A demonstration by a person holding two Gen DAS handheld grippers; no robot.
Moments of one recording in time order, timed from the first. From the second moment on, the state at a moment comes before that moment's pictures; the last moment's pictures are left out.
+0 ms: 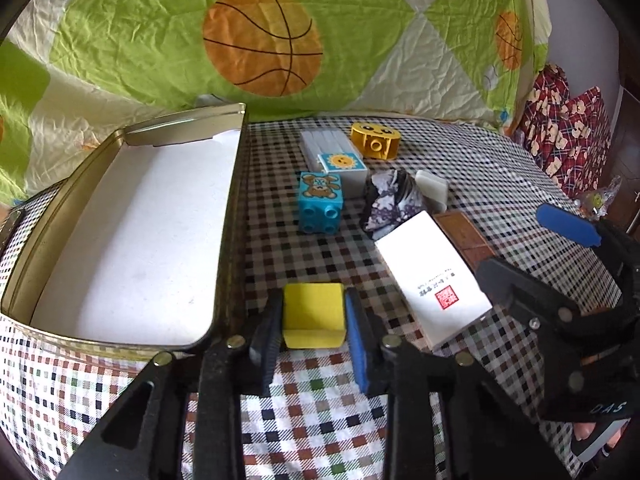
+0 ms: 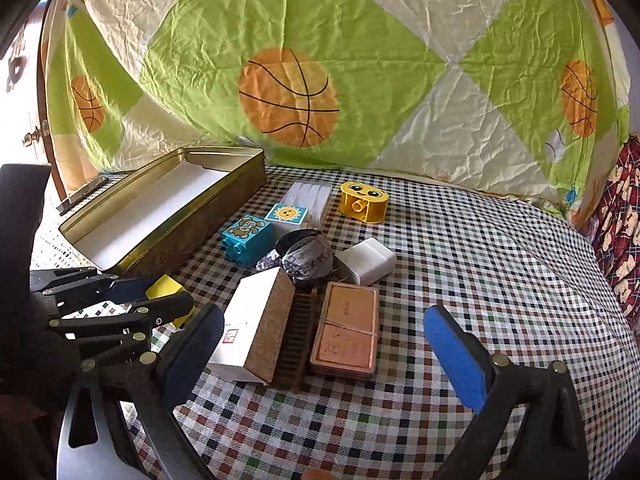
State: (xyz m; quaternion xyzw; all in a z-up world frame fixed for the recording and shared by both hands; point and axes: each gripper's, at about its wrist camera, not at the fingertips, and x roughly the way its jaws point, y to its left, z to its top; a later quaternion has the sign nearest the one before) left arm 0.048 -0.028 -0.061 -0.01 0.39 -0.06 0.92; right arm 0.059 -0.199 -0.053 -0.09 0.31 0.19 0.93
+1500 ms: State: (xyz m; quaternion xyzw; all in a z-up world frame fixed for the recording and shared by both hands) left arm 0.037 -0.020 -0.052 -0.04 0.35 -0.06 0.93; right arm 0.059 -0.168 -0.078 -0.15 0.31 0.21 0.91
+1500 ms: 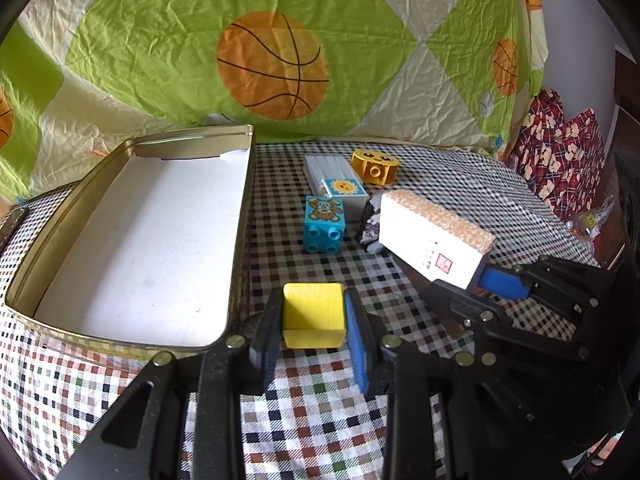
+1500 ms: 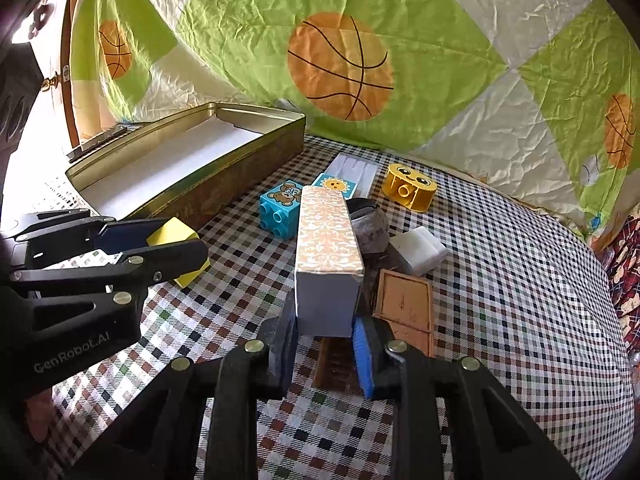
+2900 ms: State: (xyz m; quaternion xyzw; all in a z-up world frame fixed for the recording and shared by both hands) left arm 0.006 -0.020 -0.032 -0.02 0.25 -0.01 0.97; right arm 0.034 -0.201 -0.055 -0.08 0.20 0.22 0.95
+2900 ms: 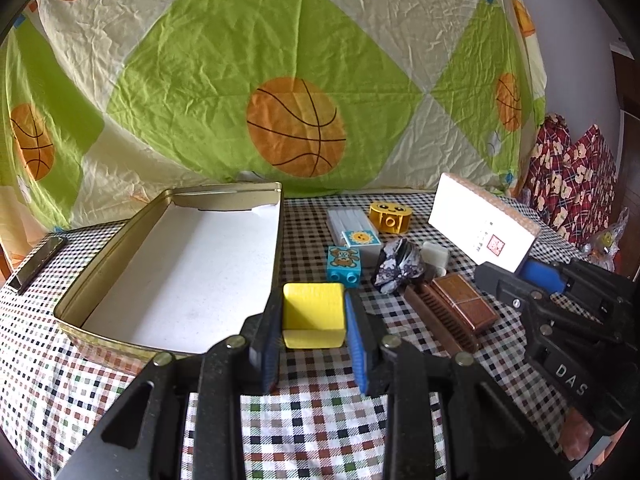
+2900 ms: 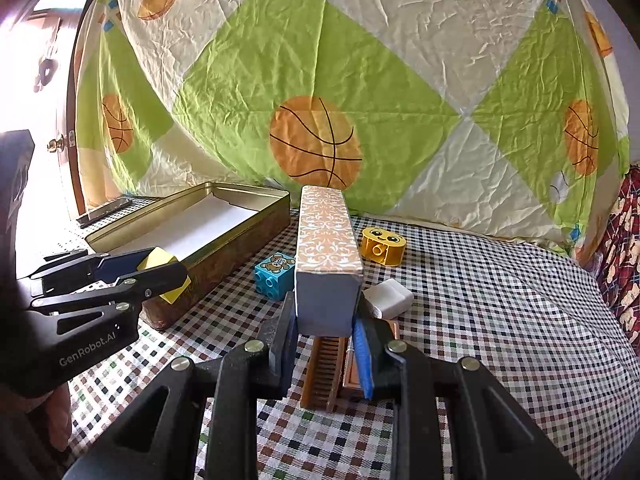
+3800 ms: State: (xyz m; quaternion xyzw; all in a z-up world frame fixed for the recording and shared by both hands) left arm -0.005 -0.014 -0.027 -0.03 0.23 0.00 0.97; right arm 0.018 -0.212 -0.051 -0.06 0.15 0.21 0.97
